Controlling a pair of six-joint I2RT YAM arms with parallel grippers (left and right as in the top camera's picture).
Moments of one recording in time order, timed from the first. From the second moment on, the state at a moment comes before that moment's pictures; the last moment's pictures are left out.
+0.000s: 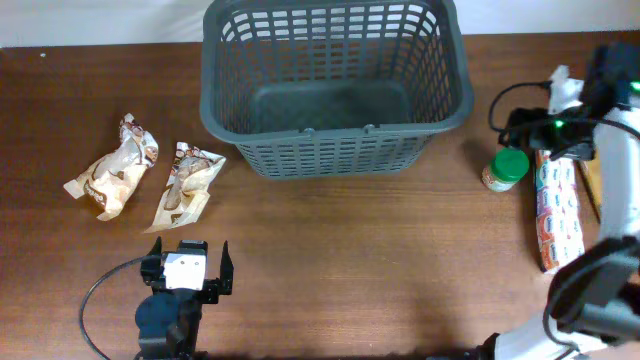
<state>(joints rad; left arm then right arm) 0.02 0.02 0.14 -0.47 0.00 0.18 -0.30 1.82 1.68 -1.17 -0.14 -0.14</state>
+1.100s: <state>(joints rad) 0.02 0.02 0.14 -0.47 0.00 0.18 -0.24 1.99 1.63 -1.05 0.03 -0.20</state>
